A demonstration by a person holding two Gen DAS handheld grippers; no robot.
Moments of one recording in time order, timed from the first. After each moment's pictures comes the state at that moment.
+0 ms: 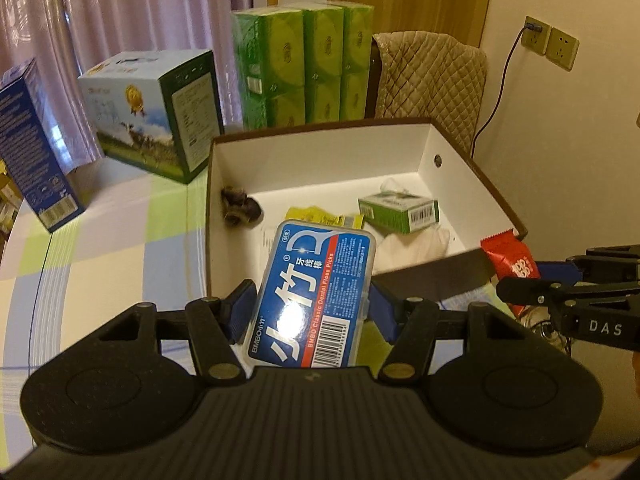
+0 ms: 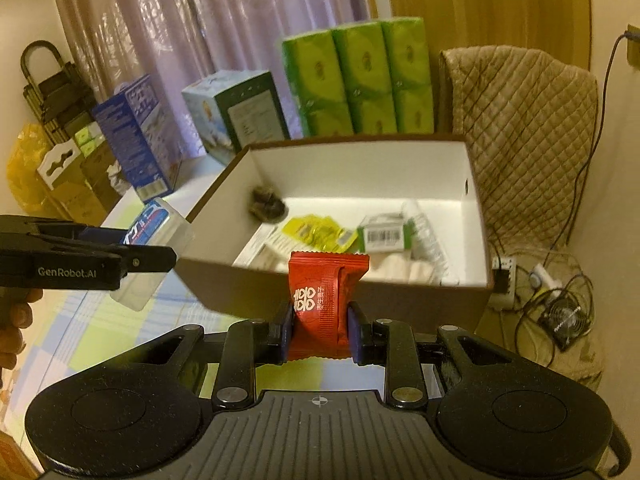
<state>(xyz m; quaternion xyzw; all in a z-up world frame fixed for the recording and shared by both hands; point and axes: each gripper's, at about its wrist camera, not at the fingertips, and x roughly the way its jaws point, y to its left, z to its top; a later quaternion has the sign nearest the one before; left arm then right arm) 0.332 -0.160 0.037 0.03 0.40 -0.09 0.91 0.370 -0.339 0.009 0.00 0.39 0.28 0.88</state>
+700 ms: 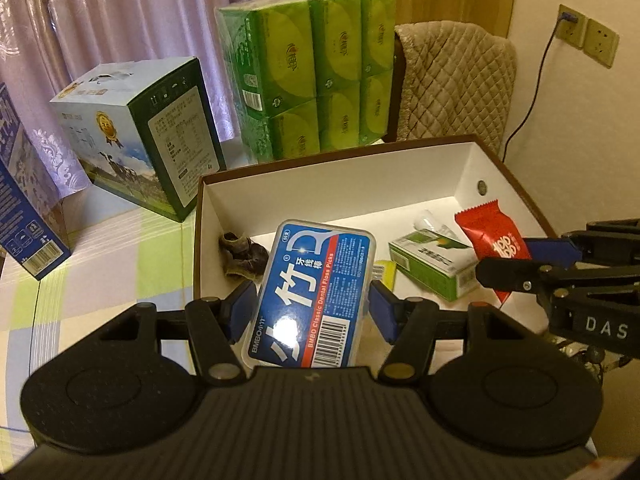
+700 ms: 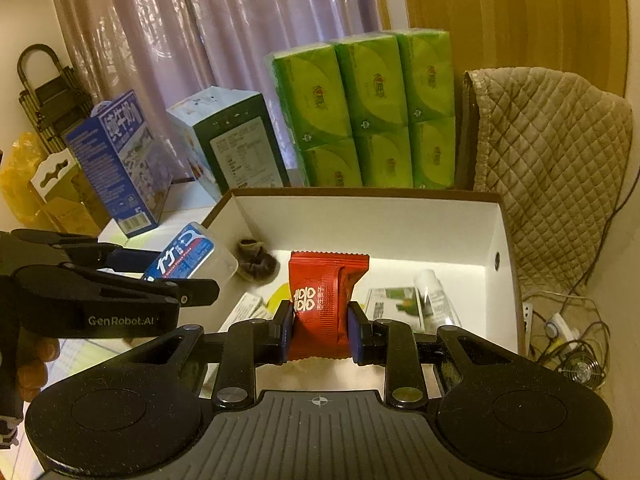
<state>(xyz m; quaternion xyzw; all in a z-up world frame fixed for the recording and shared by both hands) 0.442 -0.174 0.016 0.06 0.41 -0.07 0.91 0.481 -0.292 0.004 -0.01 0.38 0.29 0.88</state>
